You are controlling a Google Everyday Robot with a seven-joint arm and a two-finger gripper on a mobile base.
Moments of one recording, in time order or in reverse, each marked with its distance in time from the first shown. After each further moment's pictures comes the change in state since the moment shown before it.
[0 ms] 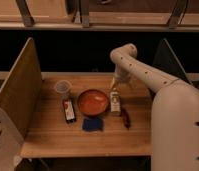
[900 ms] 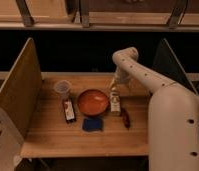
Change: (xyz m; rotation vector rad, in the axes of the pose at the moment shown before) arm -0.012 0.007 0.019 -0.055 -0.005 0.065
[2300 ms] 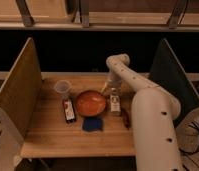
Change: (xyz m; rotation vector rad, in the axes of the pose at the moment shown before) arm -0.007 0.047 0.060 -0.064 0.090 -0.084
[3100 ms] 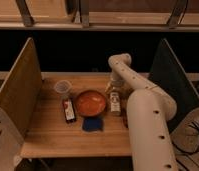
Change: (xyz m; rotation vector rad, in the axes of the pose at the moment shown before) arm -0.013 -0.024 0.009 0.041 0.017 0.008
